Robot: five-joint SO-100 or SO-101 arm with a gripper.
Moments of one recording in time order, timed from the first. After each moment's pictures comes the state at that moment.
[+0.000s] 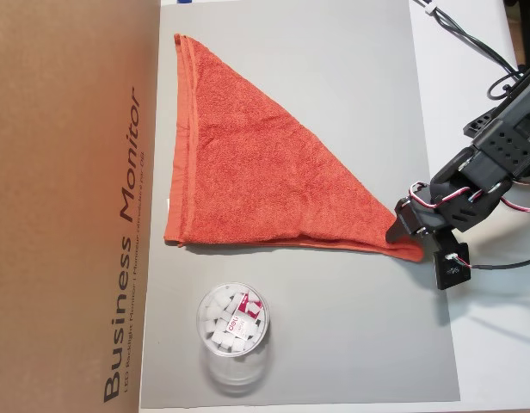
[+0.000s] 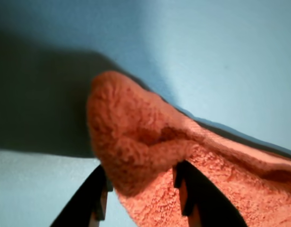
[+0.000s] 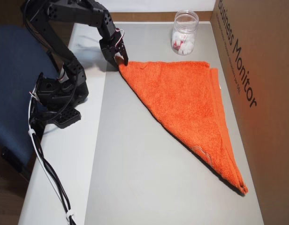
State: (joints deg) arm -42.6 110.5 137.8 46.1 20.6
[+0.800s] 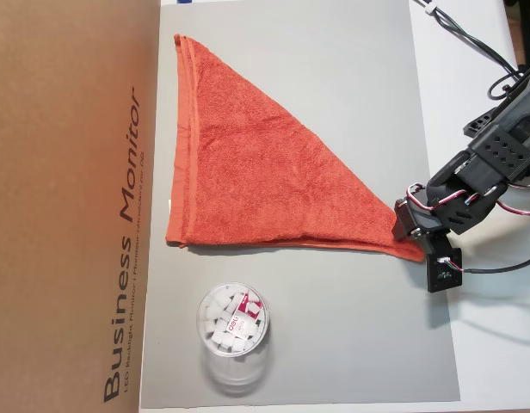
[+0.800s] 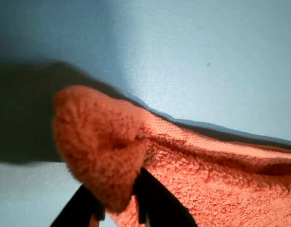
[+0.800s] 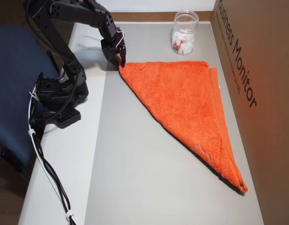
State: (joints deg) arm -42.3 108.6 137.4 44.6 26.0
